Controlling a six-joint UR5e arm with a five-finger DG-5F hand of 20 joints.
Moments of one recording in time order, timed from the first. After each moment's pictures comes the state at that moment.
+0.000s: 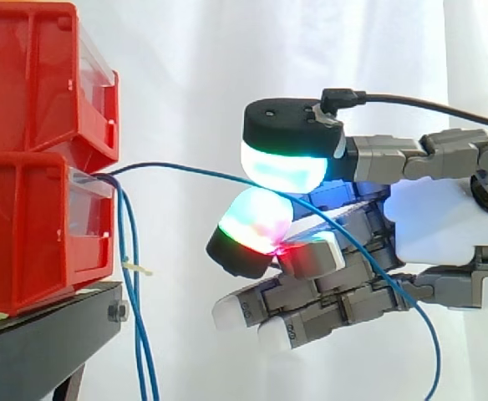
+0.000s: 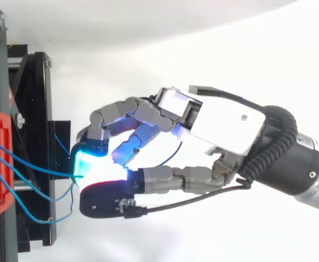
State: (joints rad) arm 0.26 -2.27 -1.25 -2.70 -0.93 -0.24
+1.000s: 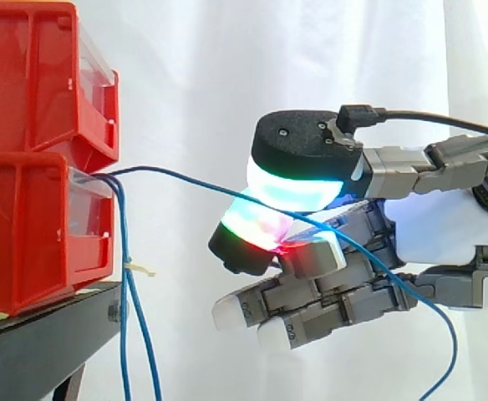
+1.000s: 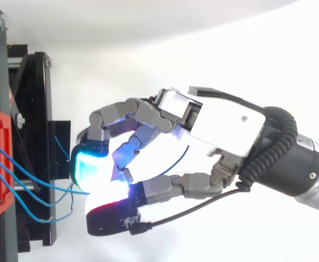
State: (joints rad) arm 0.26 -2.27 -1.25 -2.70 -0.93 -0.24
